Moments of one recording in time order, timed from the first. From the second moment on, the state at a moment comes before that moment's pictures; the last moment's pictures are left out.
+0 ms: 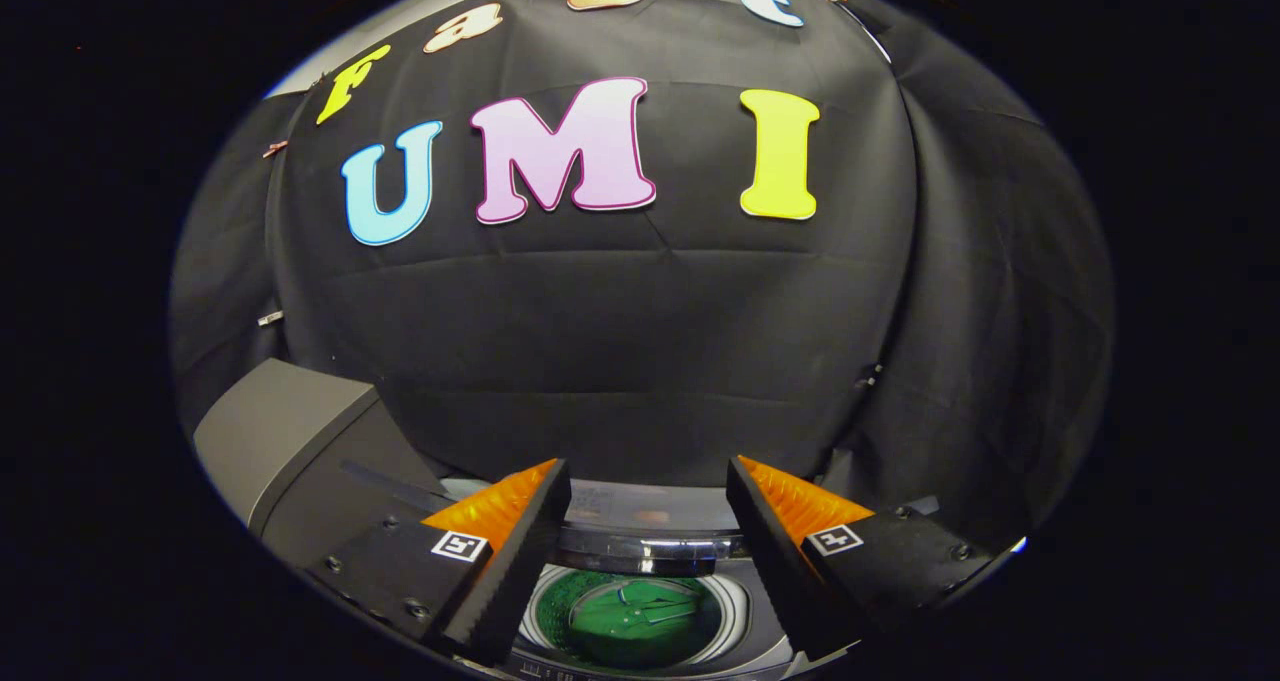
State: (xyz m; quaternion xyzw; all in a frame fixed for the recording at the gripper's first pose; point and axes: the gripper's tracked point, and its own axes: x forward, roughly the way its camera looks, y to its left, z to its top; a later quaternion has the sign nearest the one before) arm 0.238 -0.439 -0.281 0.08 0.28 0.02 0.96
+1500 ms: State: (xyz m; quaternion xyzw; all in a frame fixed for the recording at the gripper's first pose) arm 0.184 -0.362 -0.224 0.07 0.24 0.10 0.96
